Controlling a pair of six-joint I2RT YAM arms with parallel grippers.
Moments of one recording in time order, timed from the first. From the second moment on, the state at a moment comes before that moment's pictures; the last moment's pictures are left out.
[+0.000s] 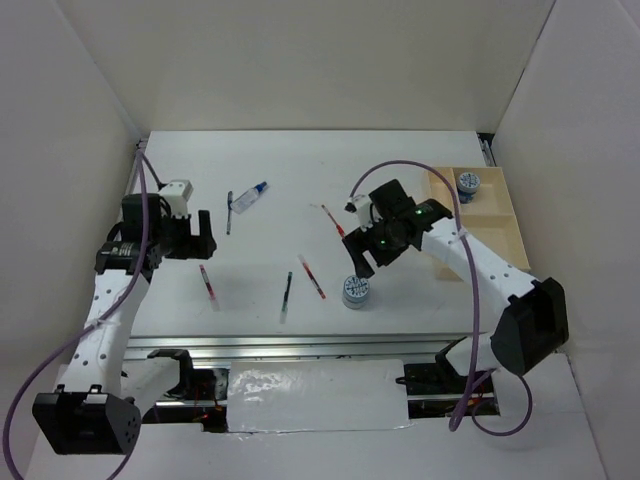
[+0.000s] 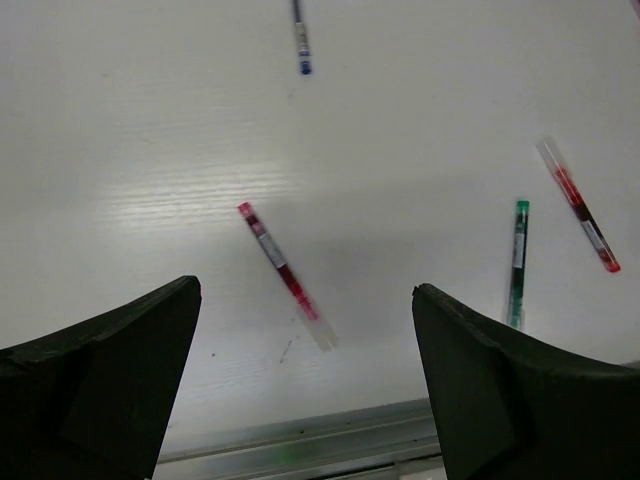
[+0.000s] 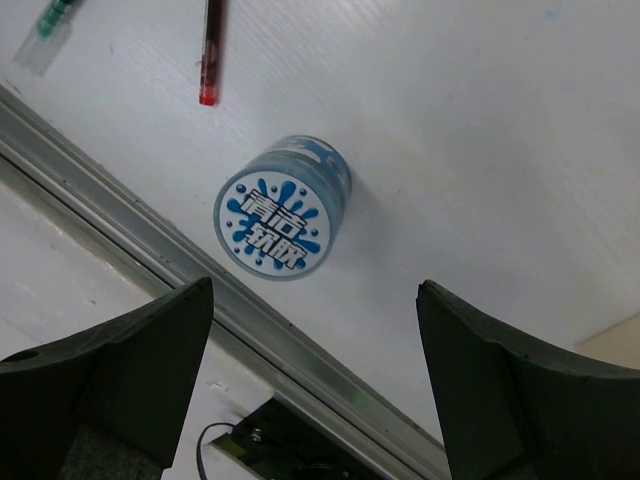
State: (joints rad) left arm 0.01 0.99 0.98 -0.72 0.18 0.00; right arm 0.51 1.38 1.17 -0.90 -0.22 -0.09
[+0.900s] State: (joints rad) left arm 0.41 0.98 0.96 -0.74 0.37 0.04; right arm 0.73 1.57 1.14 -0.78 -0.06 -0.08
